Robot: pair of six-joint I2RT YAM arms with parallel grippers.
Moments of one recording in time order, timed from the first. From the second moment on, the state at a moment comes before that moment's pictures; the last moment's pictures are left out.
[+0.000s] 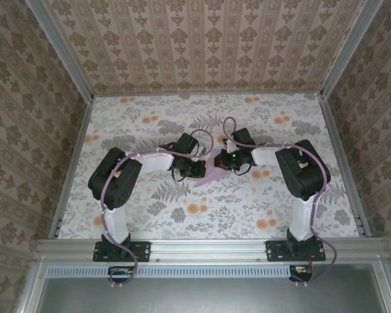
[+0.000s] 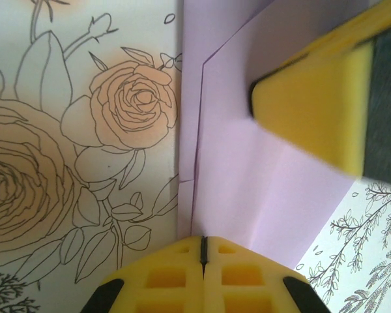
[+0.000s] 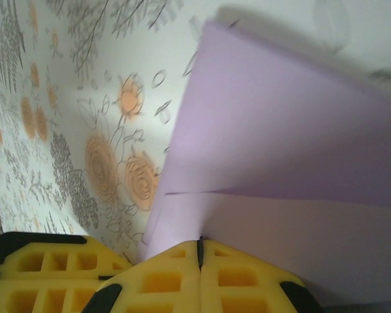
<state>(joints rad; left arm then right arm) -0.69 1.89 1.08 -0.32 0.38 -0.41 0.35 1.95 1.02 -0.06 -0.57 0.61</state>
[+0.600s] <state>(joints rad) -0.69 1.88 1.06 -0.29 0.38 -0.41 0.23 1.79 1.00 -0.07 -0.48 0.64</state>
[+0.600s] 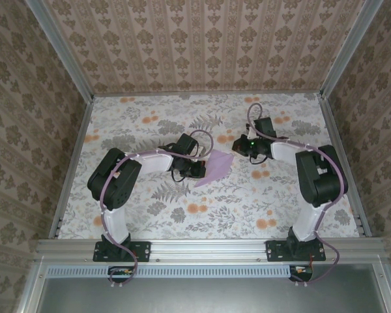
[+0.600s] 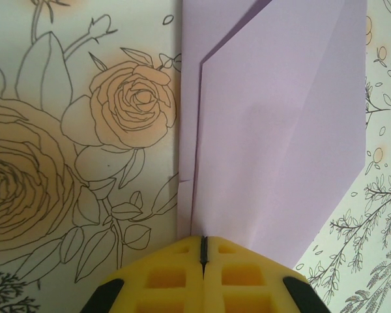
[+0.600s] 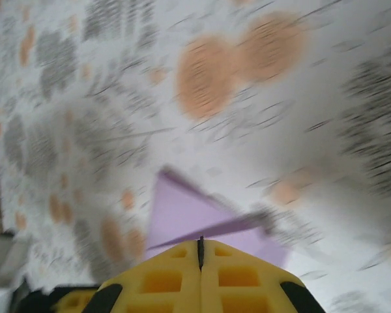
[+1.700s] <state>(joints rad) -0.68 1.76 1.09 -0.37 0.39 -0.50 0.40 1.91 1.01 -0.12 -0.48 0.78</state>
